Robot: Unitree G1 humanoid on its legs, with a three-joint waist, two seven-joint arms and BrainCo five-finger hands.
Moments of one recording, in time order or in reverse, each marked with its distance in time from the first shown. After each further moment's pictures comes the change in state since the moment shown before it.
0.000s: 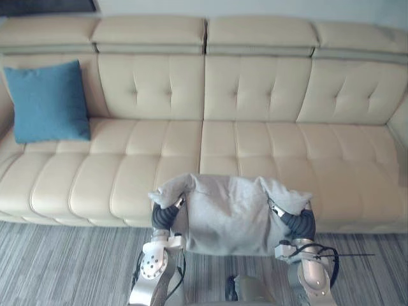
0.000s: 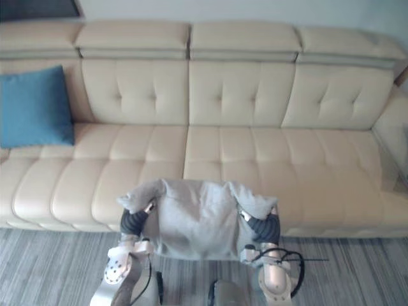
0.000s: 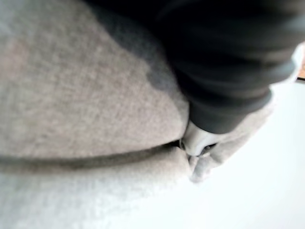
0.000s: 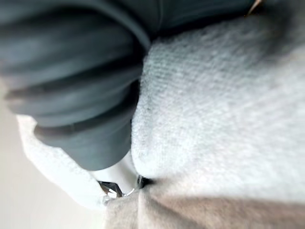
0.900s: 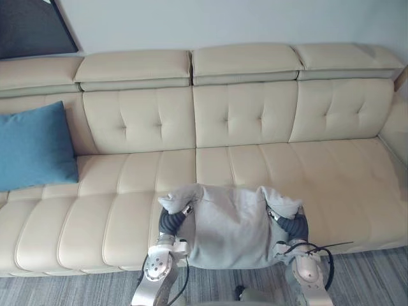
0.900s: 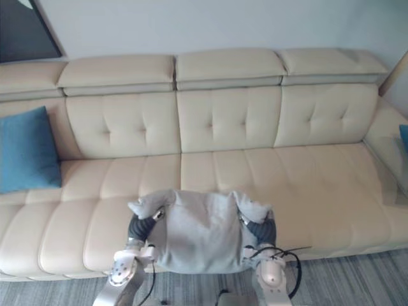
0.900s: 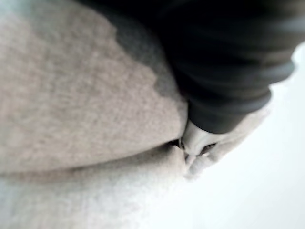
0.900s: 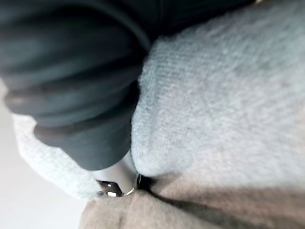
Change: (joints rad) left arm -0.047 -0.013 -0.008 0.033 0.041 0.055 -0.020; right arm -0.119 -0.006 -0.044 0.237 -0.036 0.046 -0.009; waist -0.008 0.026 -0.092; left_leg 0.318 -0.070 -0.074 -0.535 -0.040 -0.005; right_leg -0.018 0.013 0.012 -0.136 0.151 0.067
